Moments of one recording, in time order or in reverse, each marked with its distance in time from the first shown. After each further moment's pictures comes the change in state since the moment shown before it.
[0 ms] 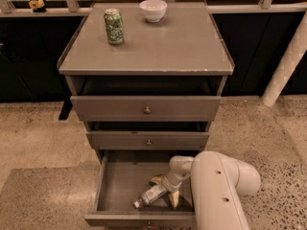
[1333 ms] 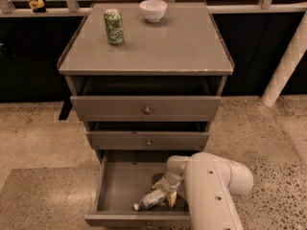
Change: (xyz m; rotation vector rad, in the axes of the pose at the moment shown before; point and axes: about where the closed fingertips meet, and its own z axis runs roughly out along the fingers) arm -0.002 0.001 0.016 -0.049 -0.016 -0.006
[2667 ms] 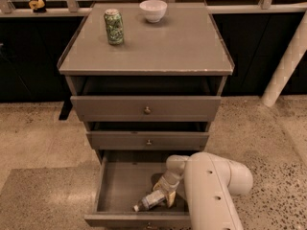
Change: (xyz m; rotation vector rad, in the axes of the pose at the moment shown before) arm 0.000 0.000 0.000 0.000 0.000 0.000
